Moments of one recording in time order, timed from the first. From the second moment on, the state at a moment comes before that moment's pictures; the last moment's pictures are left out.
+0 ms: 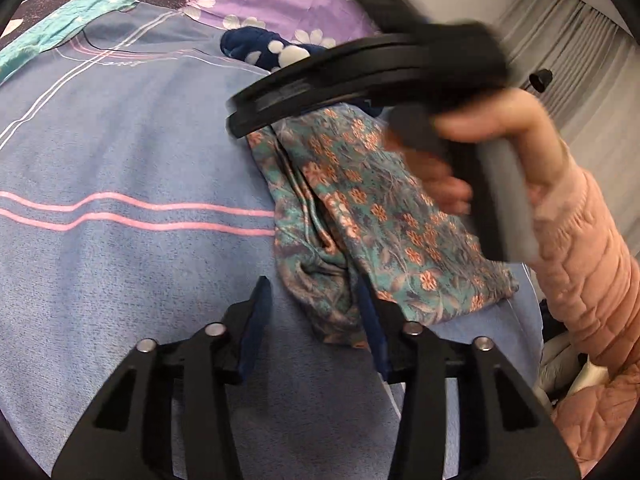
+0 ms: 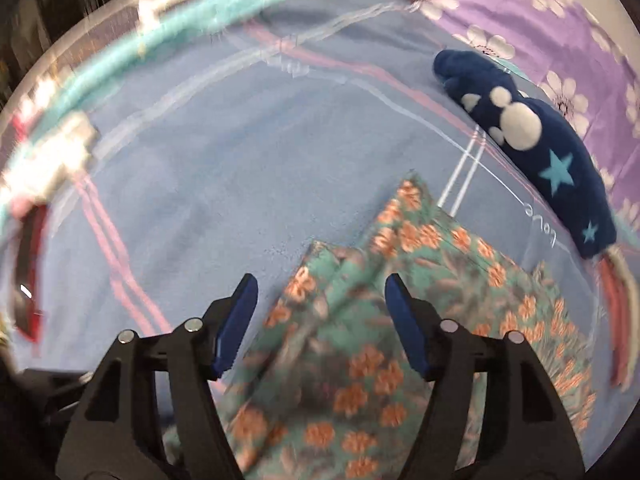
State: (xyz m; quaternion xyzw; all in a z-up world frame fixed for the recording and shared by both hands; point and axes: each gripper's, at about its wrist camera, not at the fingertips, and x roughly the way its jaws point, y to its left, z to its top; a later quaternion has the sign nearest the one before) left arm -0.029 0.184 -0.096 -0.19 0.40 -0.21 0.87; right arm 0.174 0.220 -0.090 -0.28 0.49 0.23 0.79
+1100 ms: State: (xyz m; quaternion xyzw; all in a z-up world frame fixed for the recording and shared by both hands) left arm -0.033 0.184 -0.099 -0.15 0.40 -0.18 0.89; right arm 0.001 0.009 -0.095 -0.16 0.44 0.26 0.84
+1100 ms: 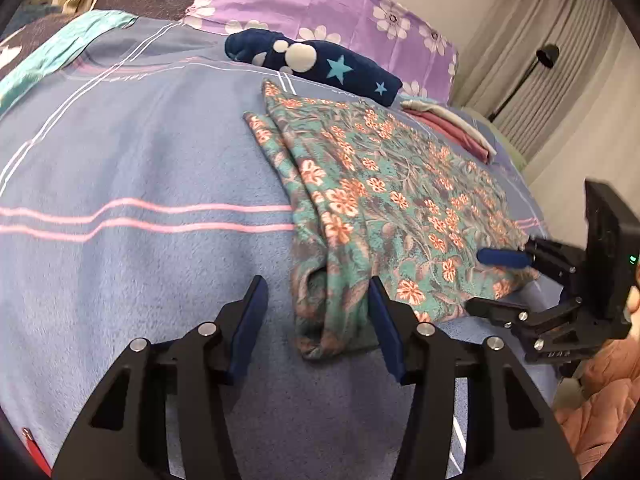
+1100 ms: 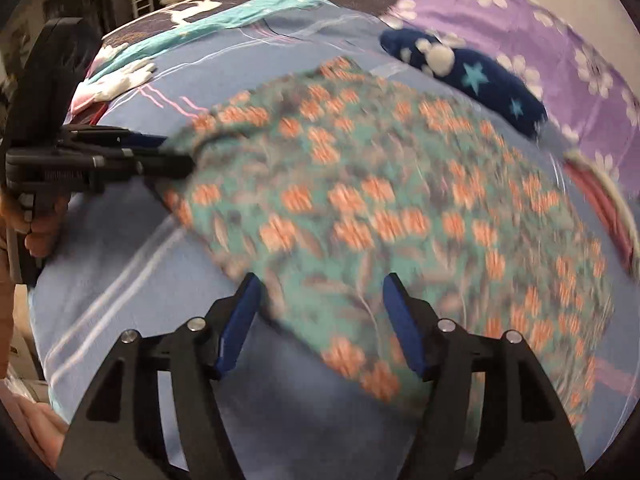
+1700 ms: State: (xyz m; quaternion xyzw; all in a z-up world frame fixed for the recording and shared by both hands) left arm -0.037 0.191 -0.099 -0.18 0.39 -0.17 0.89; right arm -0.006 -0.204 -0.087 0.10 0.47 0.10 0.87
